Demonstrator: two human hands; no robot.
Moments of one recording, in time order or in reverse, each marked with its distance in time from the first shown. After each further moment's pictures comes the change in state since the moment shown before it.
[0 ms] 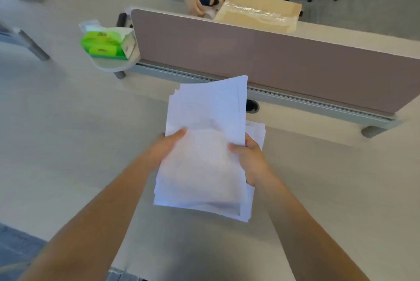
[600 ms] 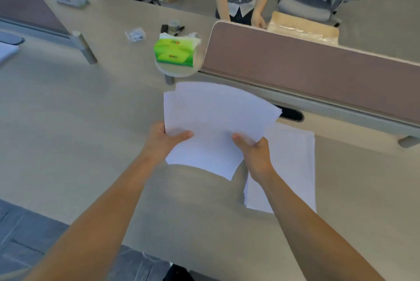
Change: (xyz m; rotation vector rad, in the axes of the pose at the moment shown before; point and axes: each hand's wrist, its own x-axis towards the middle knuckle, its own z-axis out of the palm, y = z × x) left_hand -0.025 -0.022 -0.214 -0.069 0.036 0.512; right_hand -0.031 0.029 0.206 -0.060 0.053 -0.375
